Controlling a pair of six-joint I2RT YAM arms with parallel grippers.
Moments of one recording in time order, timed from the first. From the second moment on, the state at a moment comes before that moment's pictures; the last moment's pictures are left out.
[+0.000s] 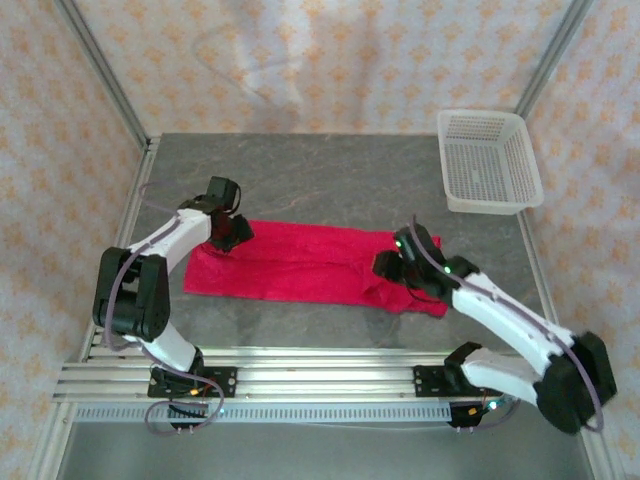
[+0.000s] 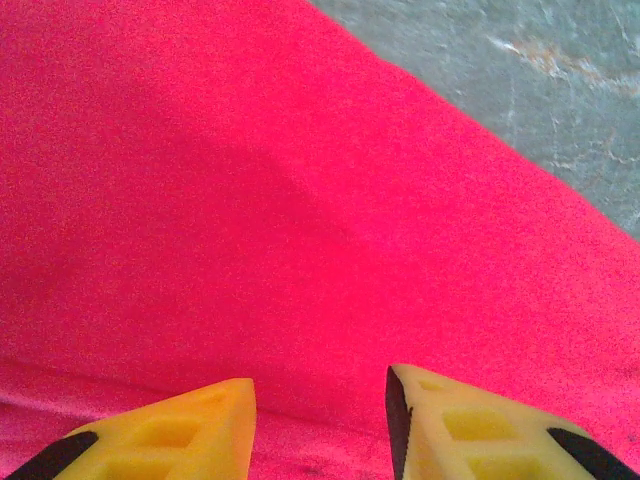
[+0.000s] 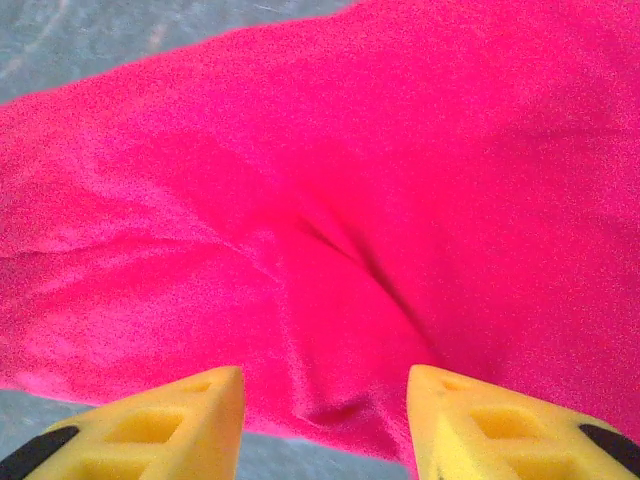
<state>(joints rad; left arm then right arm) -0.14 1.63 1.06 -0.64 0.06 -0.68 0.58 1.12 0.74 -0.55 -0.01 0.79</state>
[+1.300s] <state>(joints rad) -0.16 1.66 1.07 -0.64 0.07 -0.69 0.95 1.66 1.13 -0.85 0.38 0.63</state>
